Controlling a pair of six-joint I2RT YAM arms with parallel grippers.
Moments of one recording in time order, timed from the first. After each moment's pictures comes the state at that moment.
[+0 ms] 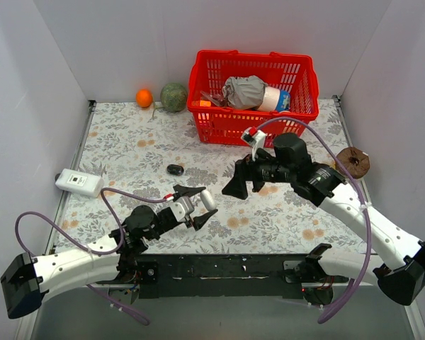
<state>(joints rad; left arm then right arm) -1.03 0.69 0.27 0.55 0.05 0.15 0.71 1.07 1.08 -0.49 -0.50 0.29</state>
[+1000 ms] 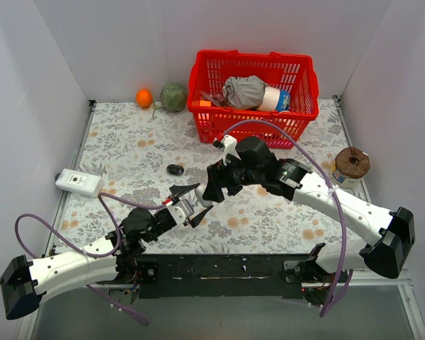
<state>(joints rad) -1.06 0.65 0.27 0.51 -0.04 0.32 0.93 1.30 1.20 -0.51 -0.29 0.36</state>
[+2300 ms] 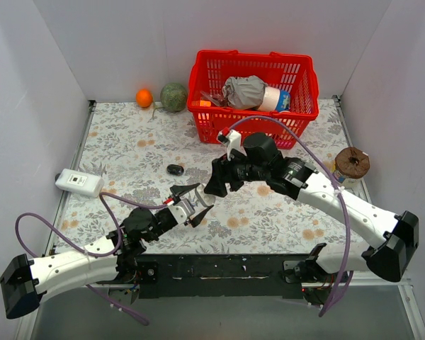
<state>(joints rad) -1.06 0.66 0.27 0.51 -0.07 0.32 0.89 1.26 1.19 -0.45 -0.34 0.36</state>
